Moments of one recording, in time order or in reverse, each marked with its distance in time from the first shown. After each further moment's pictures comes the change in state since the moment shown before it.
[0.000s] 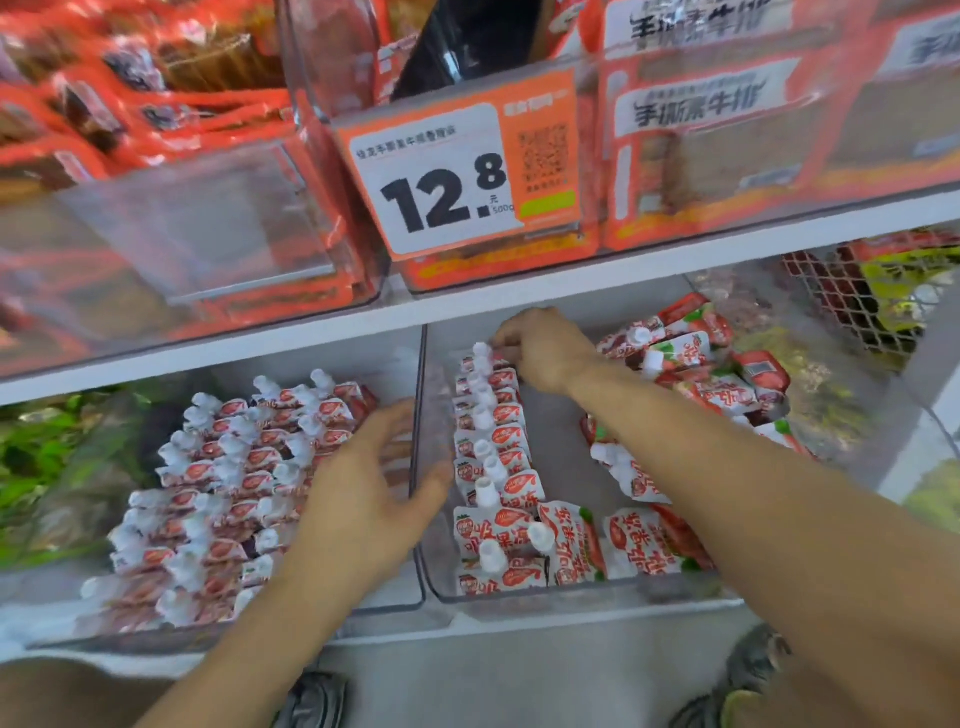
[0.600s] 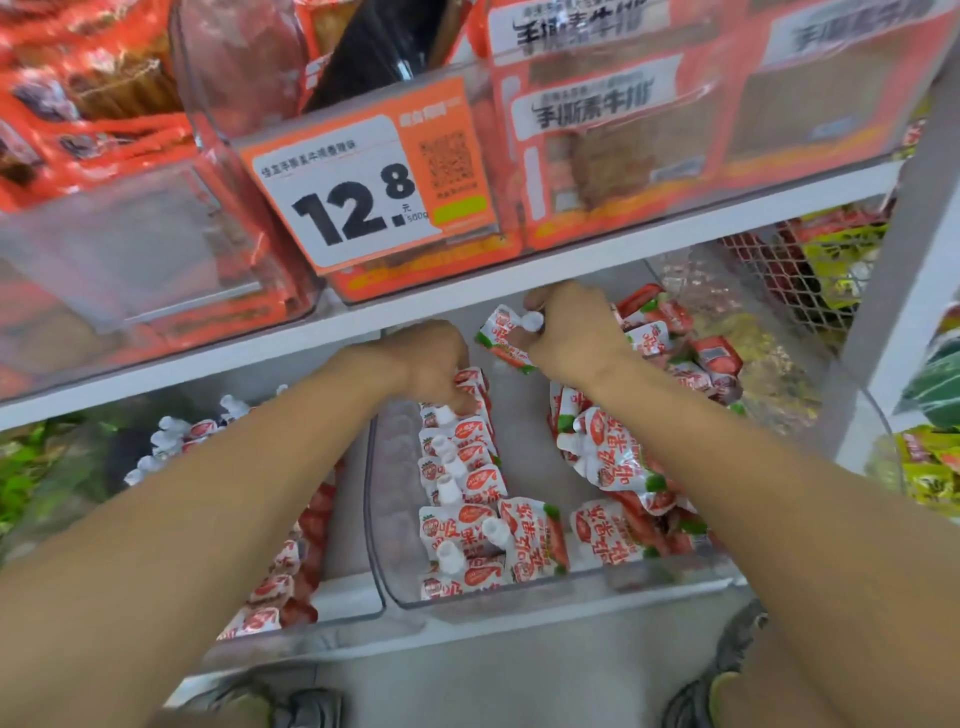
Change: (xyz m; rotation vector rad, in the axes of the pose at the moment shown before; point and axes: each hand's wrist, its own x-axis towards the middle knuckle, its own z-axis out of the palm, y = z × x) left_hand 0.170 0.013 0.058 0.888 -0.660 0.218; right_hand -0.045 0.018 -0.049 0.081 0.243 0.138
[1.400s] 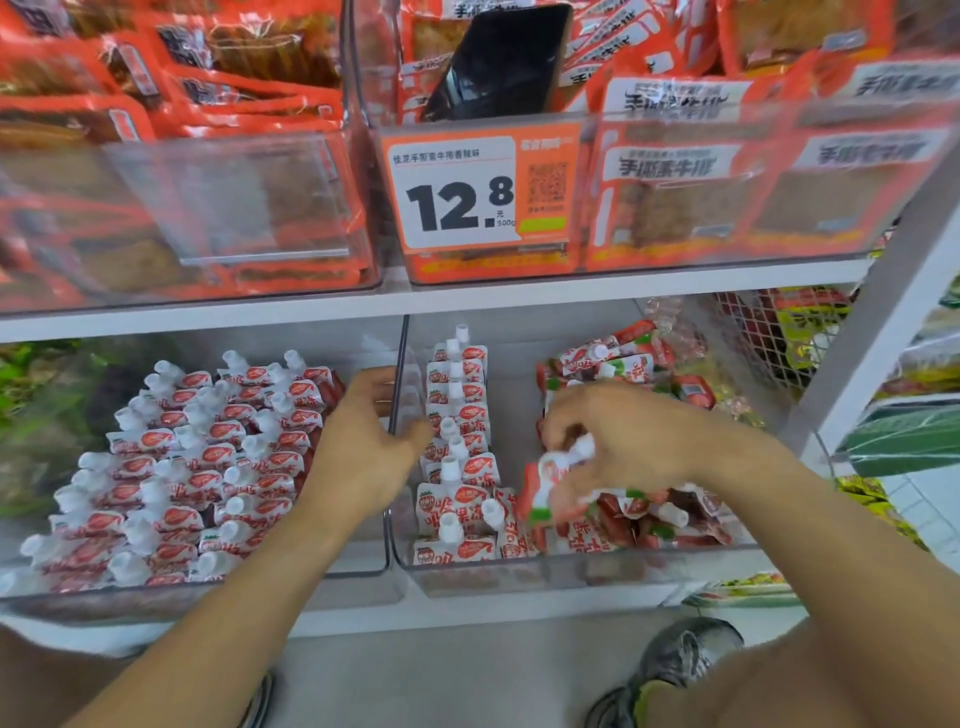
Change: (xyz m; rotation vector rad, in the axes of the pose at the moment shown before) left_hand -0.135 0.031 0.062 -1.138 0.659 -0.352; right_hand -0.085 -0.011 -0.061 -0.313 -0.634 -0.394
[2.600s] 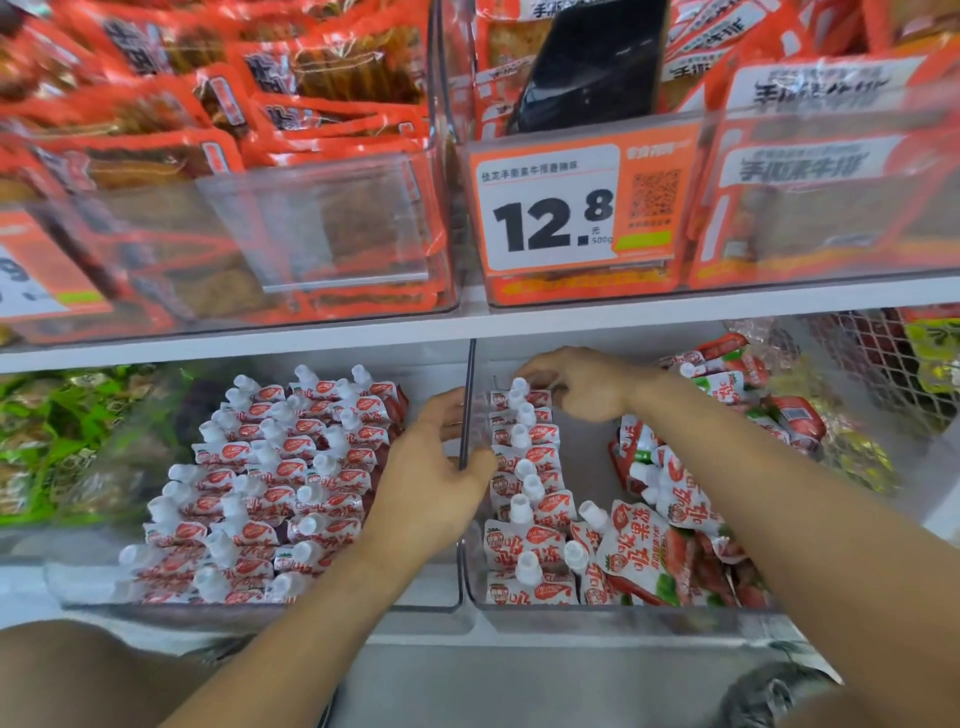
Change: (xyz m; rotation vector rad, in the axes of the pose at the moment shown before) left_hand 0.001 -0.012 -0.006 -0.028 -0.050 0.036; right_hand 0.145 0.018 0.010 0.171 -0.030 0.089
